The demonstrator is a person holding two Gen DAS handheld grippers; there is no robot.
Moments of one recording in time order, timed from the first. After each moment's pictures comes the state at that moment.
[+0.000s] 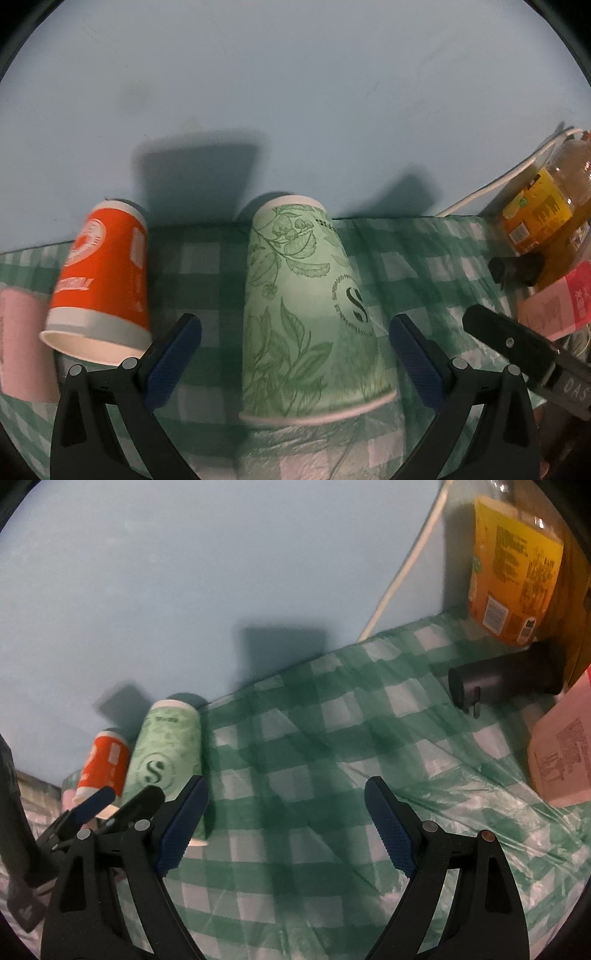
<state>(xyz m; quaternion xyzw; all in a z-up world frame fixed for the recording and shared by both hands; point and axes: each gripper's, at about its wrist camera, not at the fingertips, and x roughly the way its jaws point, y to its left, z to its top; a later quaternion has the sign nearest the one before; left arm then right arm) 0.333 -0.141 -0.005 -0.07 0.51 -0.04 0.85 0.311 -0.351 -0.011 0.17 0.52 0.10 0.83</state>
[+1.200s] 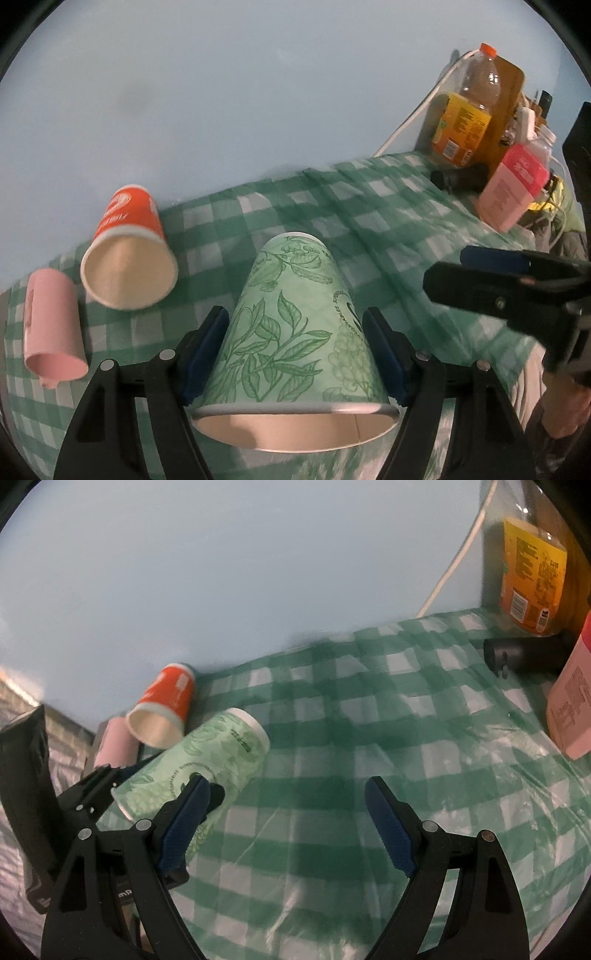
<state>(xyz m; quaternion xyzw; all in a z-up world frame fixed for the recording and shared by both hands) 0.218 -0.128 0.012 0.04 0.47 -0.14 0.87 0.227 -0.316 0.007 0.12 0.48 0.21 0.84</state>
